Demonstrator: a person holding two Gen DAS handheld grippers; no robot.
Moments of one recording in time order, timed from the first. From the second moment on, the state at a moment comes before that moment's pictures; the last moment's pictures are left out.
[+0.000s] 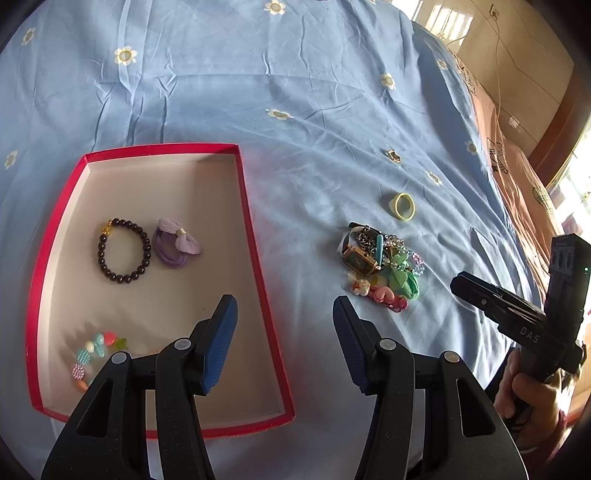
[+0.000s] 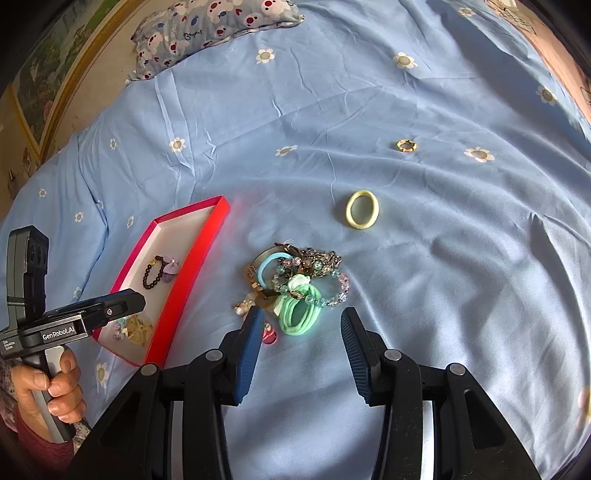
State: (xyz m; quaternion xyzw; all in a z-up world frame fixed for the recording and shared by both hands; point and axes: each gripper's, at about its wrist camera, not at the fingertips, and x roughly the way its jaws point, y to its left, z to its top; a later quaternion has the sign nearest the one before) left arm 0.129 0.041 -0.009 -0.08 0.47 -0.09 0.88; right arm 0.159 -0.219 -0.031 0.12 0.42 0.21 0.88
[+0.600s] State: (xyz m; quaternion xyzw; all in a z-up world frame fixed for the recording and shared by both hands) left arm 0.219 -0.010 -0.027 -0.02 0.50 -0.14 0.86; right arm 0.209 -0.218 -0.051 0.08 0.44 0.22 0.87
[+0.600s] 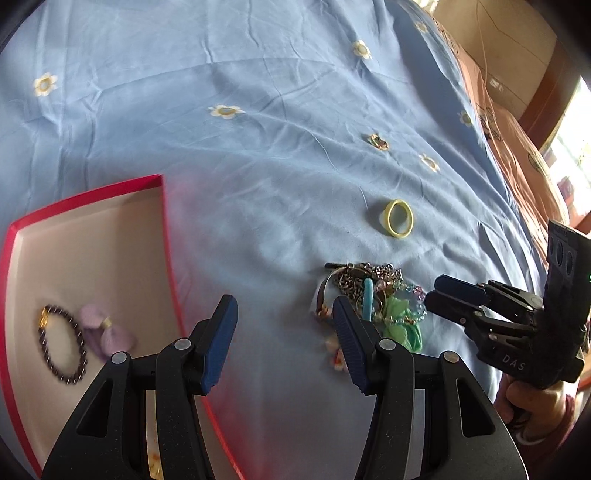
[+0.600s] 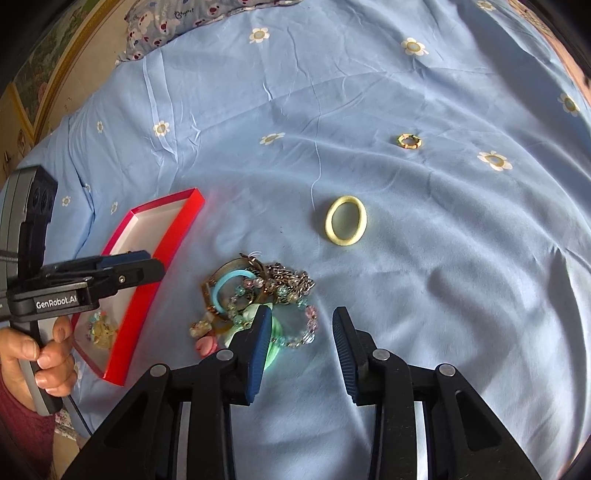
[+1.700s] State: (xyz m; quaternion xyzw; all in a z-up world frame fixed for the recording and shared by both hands) left arm 0.176 0.011 -0.010 -0.02 0.47 -0.16 0.87; right arm 0.184 -0.194 -0.002 0.06 0.38 0.25 0.89
